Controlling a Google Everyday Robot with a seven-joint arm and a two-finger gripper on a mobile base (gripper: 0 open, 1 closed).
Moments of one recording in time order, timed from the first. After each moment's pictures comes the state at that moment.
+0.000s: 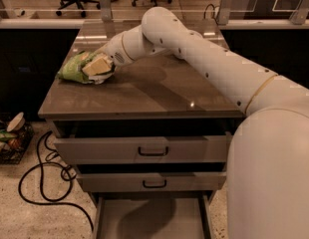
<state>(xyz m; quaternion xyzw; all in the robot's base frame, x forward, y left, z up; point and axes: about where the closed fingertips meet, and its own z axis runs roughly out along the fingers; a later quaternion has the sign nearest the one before) 0.725 0.174 0.856 -0.54 0.67 0.28 0.43</state>
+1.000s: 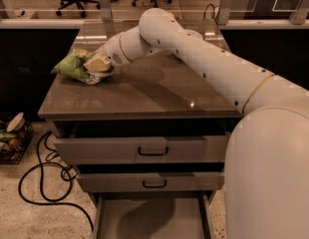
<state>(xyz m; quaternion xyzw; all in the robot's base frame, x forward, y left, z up) 0.722 0.181 0.852 -0.54 0.67 0.28 0.43</state>
